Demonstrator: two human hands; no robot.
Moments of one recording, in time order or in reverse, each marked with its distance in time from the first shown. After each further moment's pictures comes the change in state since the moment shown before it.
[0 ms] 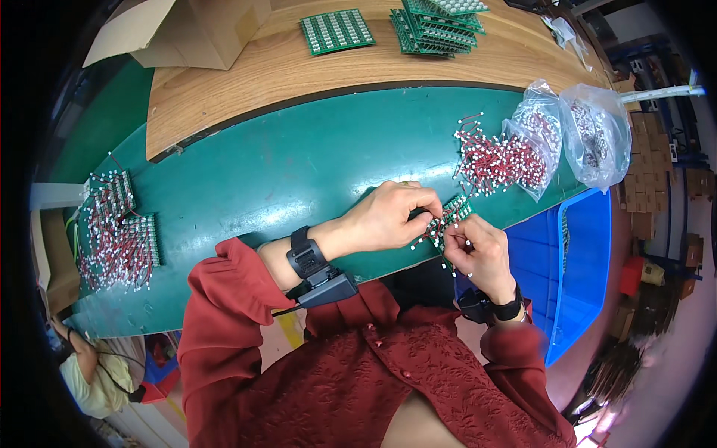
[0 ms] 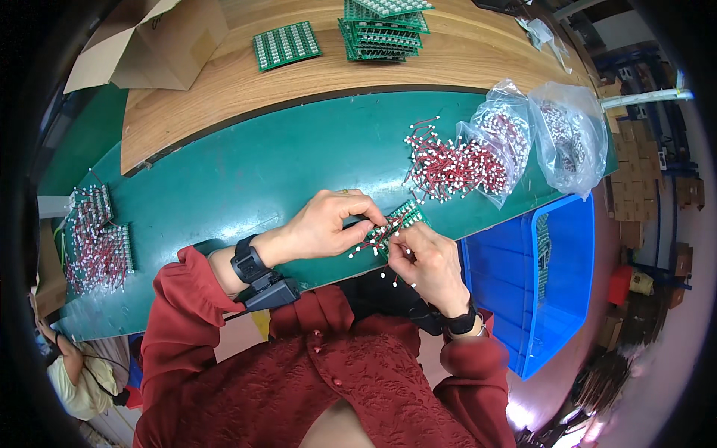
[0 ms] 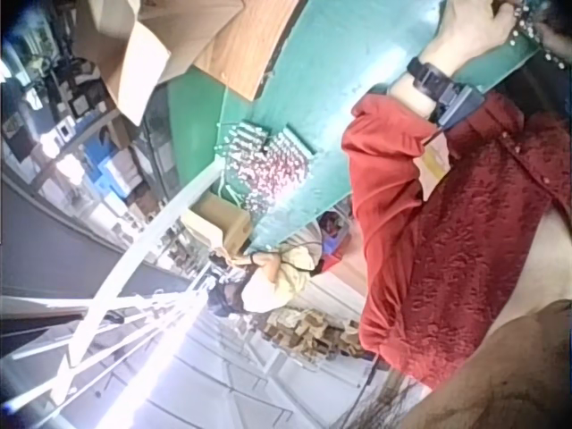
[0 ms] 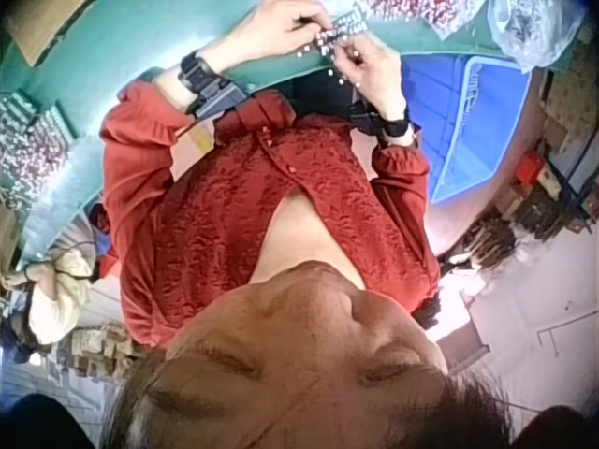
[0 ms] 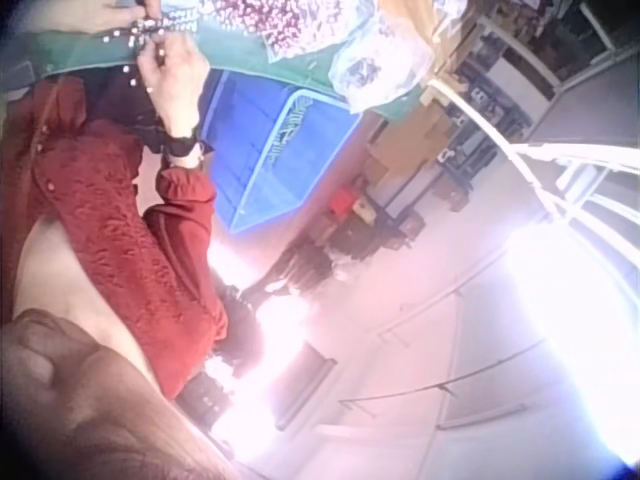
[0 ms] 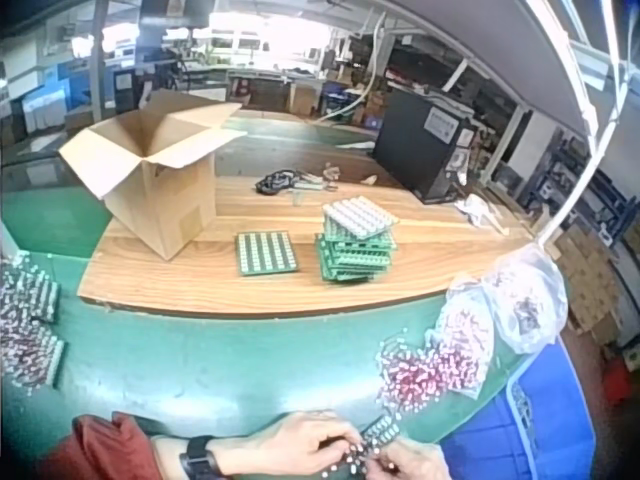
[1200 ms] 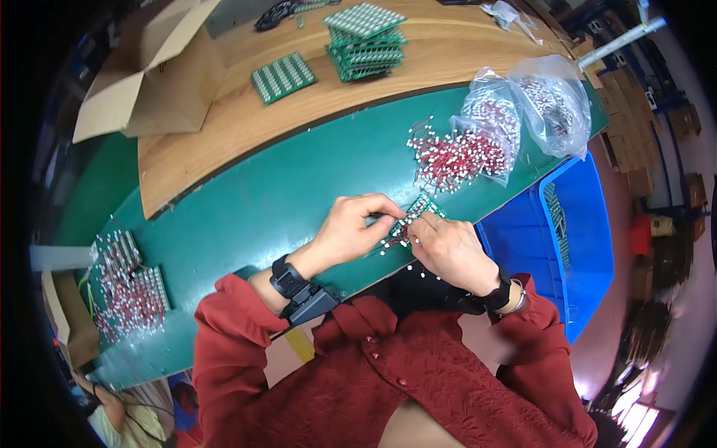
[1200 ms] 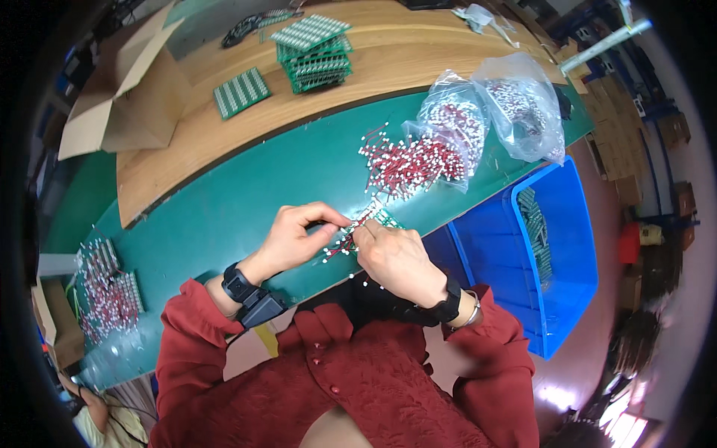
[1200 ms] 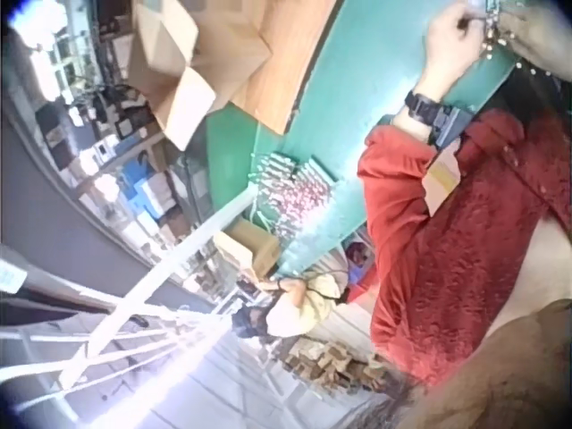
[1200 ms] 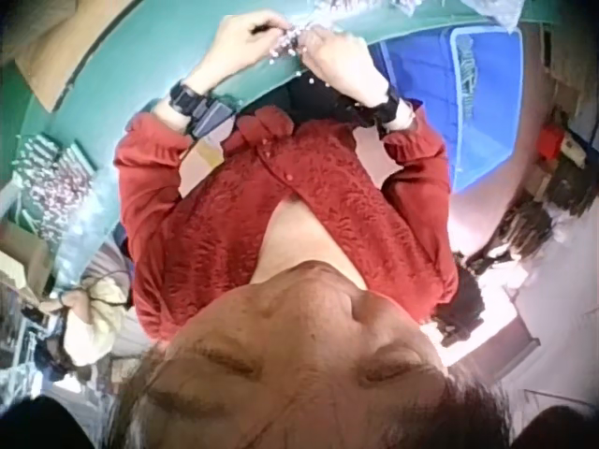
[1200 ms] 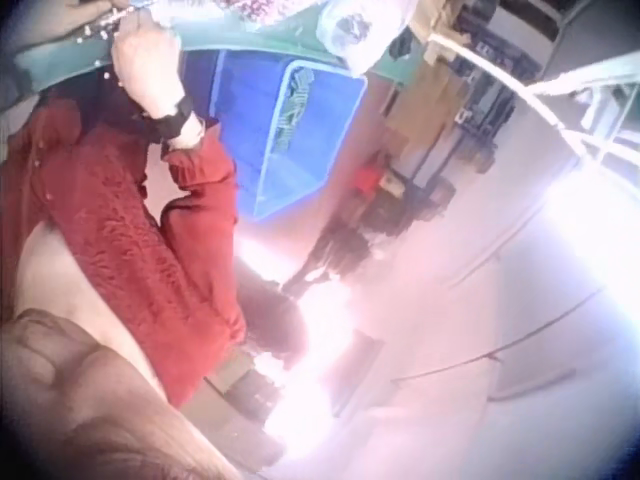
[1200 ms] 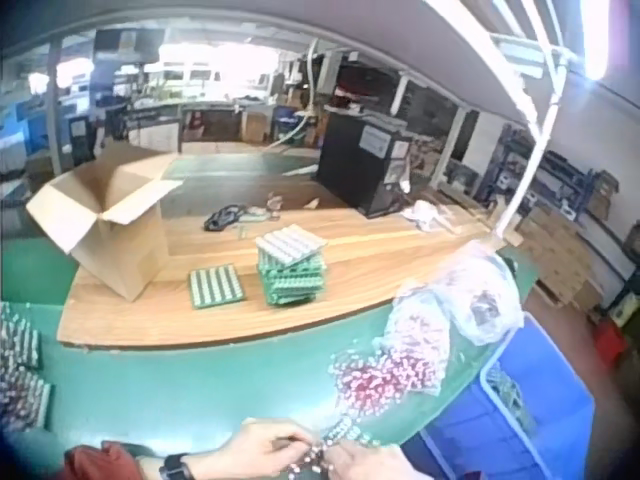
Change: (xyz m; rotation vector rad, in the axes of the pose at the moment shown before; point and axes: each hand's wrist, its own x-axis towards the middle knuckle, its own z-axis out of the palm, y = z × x) left_hand 0.002 0.008 -0.008 -0.046 0.014 -0.085; right_hand 0.008 -0.012 -0.005 -0.327 -0.163 -0.095
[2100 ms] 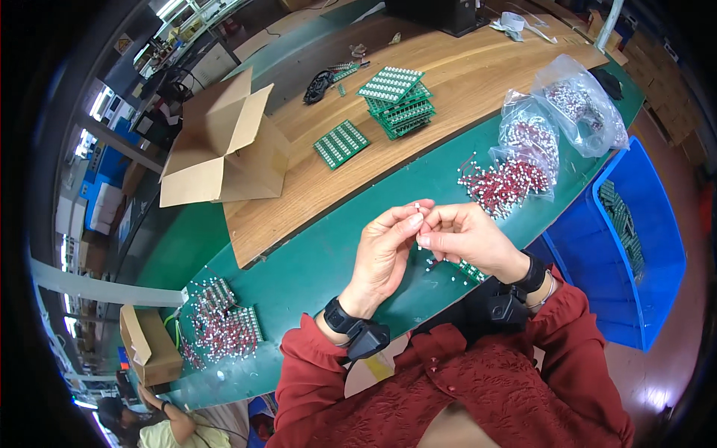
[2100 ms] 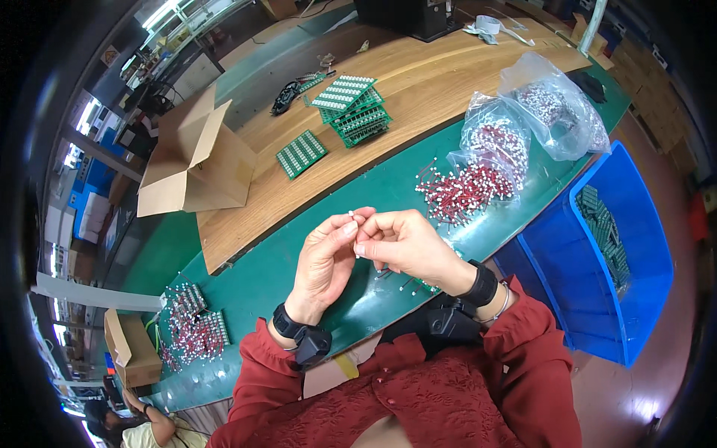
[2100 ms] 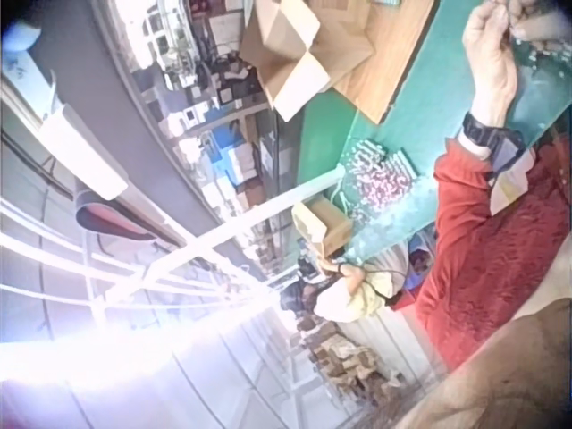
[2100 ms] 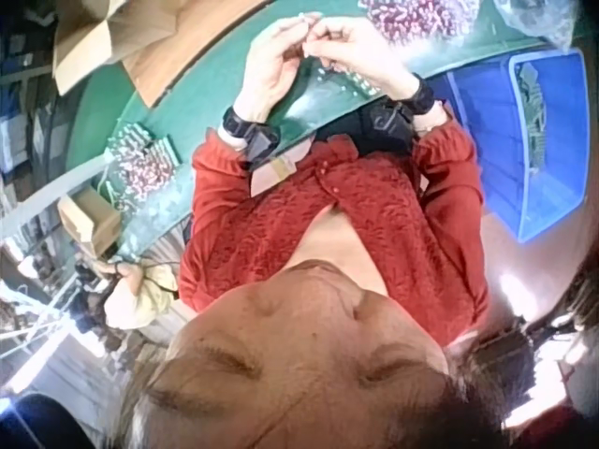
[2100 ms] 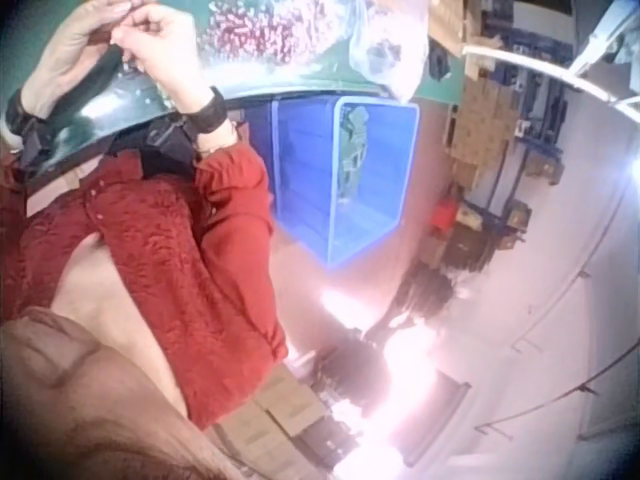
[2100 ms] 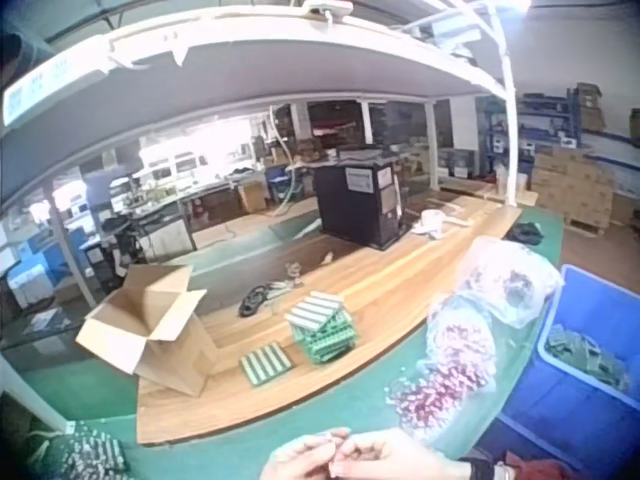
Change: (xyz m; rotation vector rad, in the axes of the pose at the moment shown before) left_hand 0.004 0.053 -0.034 -0.960 0.270 -0.250; right_hand 0.064 -0.020 -0.020 1.568 -0.030 0.210
